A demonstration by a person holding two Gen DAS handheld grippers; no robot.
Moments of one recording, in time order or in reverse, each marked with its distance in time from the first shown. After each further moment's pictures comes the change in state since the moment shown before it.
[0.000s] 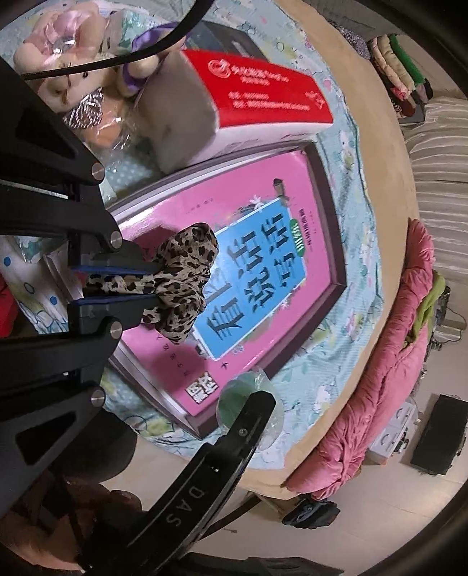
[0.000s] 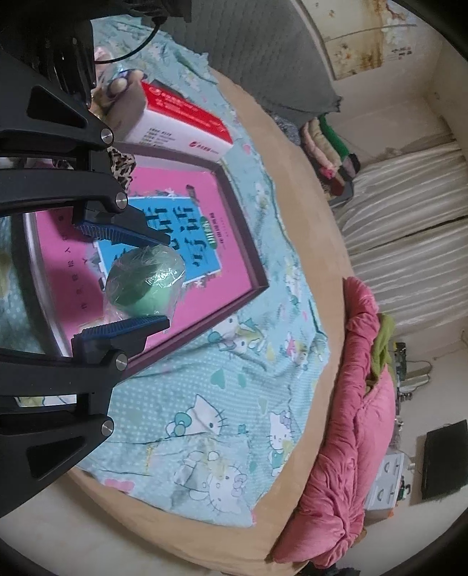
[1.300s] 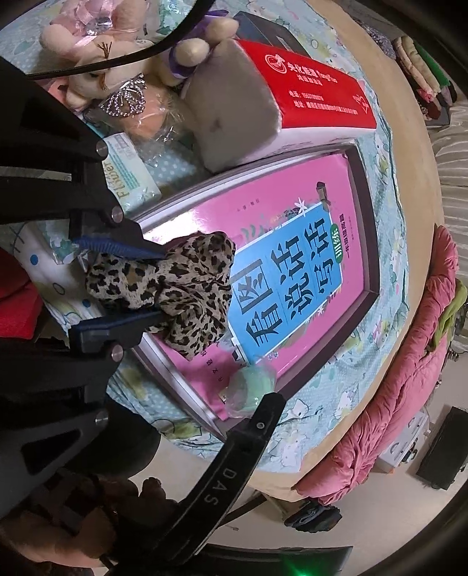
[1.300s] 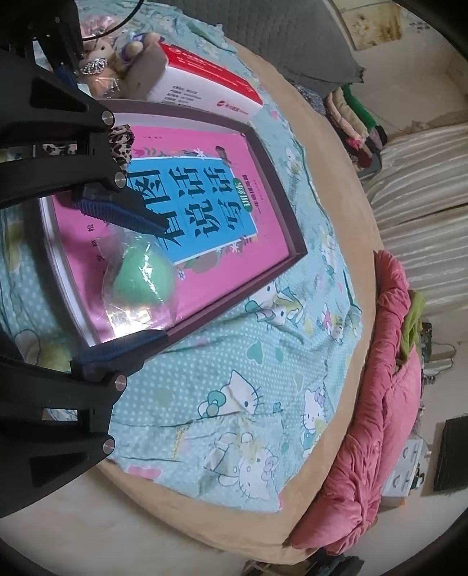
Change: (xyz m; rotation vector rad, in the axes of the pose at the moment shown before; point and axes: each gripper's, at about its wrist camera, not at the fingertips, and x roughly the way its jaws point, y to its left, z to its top) left arm 0.004 0.009 -0.018 -0.051 0.094 -0.027; right arm 0.020 -0.011 -0.008 0.023 0.099 -0.113
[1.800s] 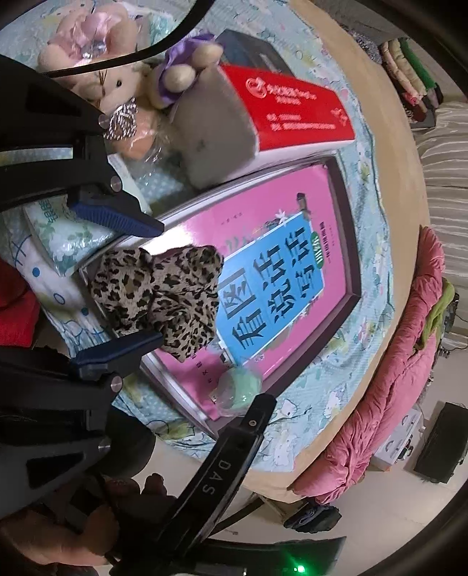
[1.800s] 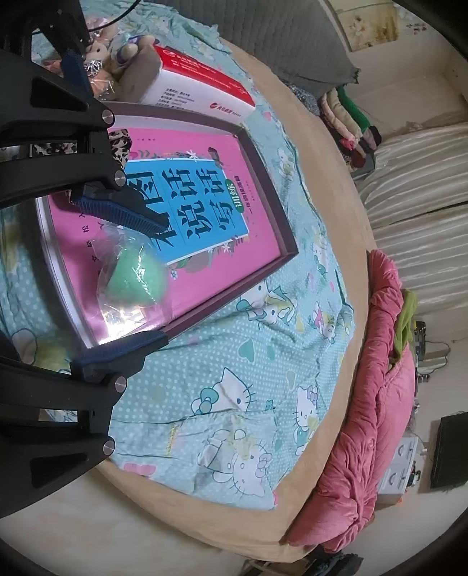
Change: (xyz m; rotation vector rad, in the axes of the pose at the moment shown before) left arm -0.018 0.000 0.000 0.026 -0.067 0.038; right arm -0.005 0.001 0.002 -0.001 -0.025 0.001
